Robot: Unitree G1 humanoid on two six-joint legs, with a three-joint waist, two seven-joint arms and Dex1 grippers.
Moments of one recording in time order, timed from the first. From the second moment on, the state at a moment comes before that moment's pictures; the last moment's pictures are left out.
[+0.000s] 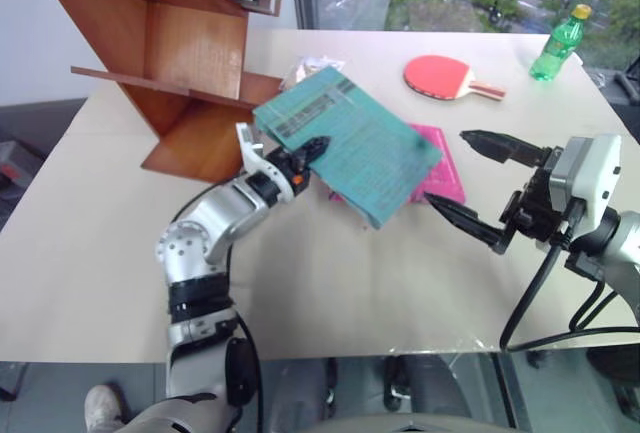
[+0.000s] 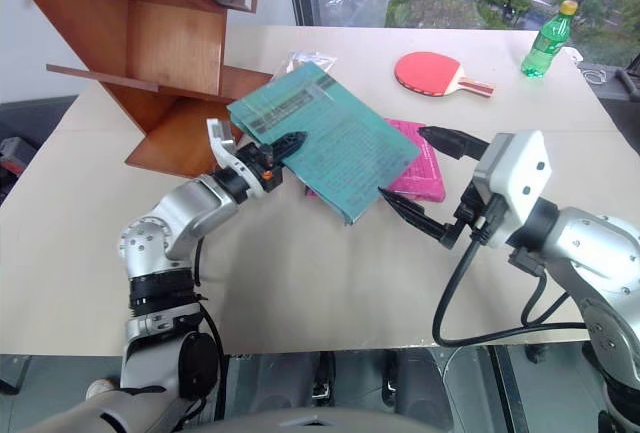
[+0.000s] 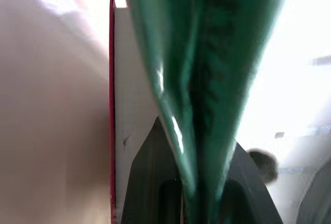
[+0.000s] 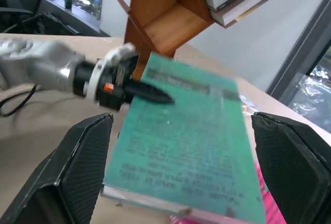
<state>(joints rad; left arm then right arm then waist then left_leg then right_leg) -0.54 0.14 0.38 0.14 -1.54 0.92 0.22 -0.20 -0.73 -0.21 -0.82 0.71 0.58 0.57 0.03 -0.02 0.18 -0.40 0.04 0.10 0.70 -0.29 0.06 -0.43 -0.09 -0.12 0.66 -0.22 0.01</state>
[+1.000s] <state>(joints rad) -0.68 0.09 0.46 0.49 -1.28 0.90 -0.04 -0.14 -0.74 -0.24 -0.85 0.72 0.61 0.54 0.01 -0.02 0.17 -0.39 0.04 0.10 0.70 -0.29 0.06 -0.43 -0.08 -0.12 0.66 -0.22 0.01</state>
